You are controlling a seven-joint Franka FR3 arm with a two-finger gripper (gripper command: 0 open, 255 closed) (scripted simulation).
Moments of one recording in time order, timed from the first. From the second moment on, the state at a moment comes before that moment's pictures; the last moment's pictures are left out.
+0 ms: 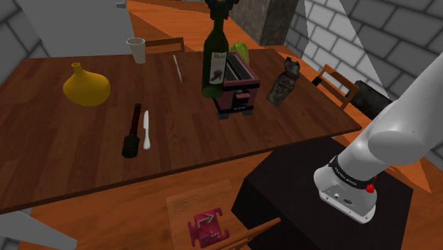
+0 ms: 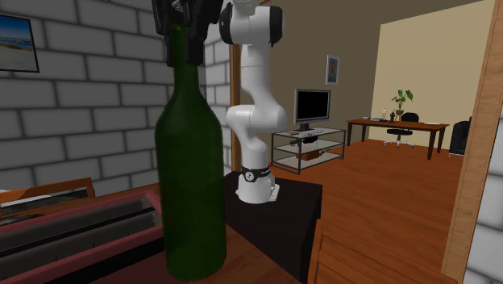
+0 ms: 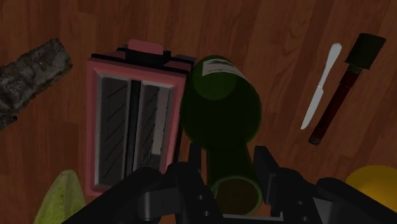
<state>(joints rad) -0.02 0.03 0.30 -1.56 -0.06 1.67 0.60</state>
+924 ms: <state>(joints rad) -0.14 -0.23 0.14 -1.62 0.01 1.48 0.31</state>
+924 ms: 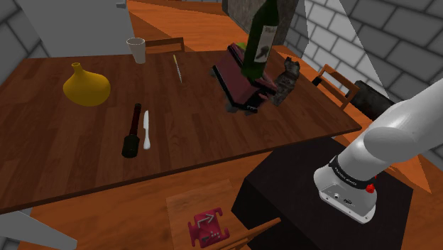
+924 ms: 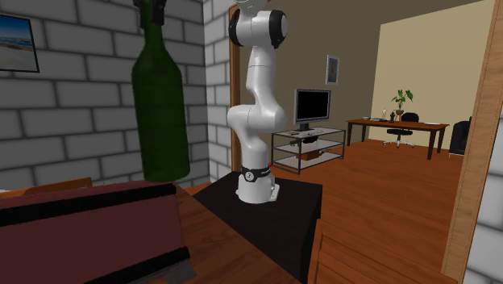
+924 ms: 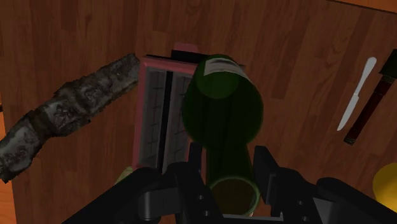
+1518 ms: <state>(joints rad) -0.20 -0.30 0.01 -1.54 0.00 1.33 0.12</state>
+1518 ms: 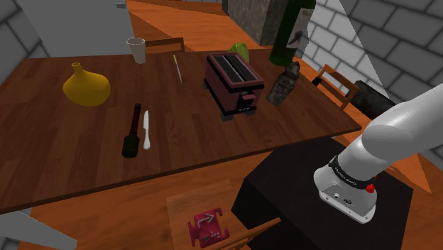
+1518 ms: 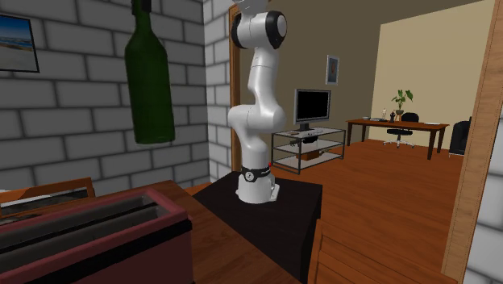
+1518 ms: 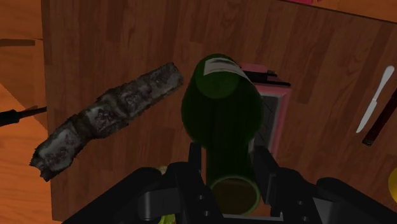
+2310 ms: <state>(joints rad) -0.29 -0.19 -0.18 -1.17 -0.01 1.08 -0.16</state>
